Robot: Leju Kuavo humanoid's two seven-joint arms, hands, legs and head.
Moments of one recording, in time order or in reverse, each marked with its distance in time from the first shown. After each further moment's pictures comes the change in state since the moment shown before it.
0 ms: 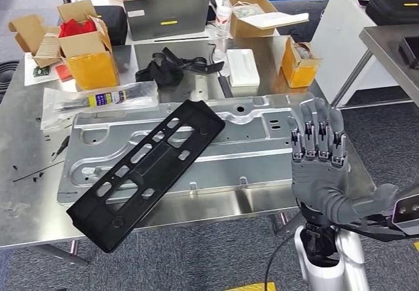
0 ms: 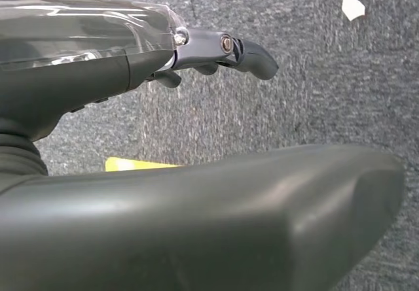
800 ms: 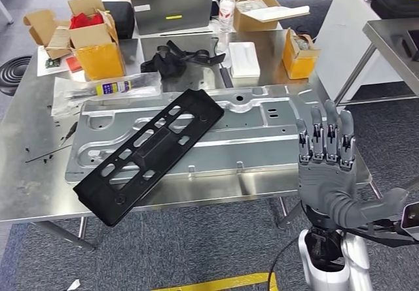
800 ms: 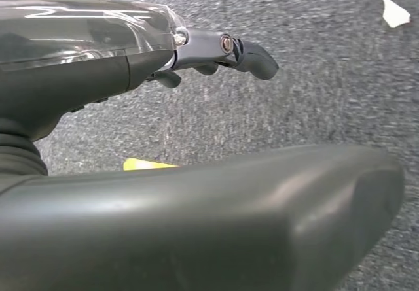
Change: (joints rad) left arm 0.004 -0.002 0.000 0.000 0.000 0.008 -0.004; right arm 0.024 0.003 -0.018 -0.025 -0.027 -0.001 0.009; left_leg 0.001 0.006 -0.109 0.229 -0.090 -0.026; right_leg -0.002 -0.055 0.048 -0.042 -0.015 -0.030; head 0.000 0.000
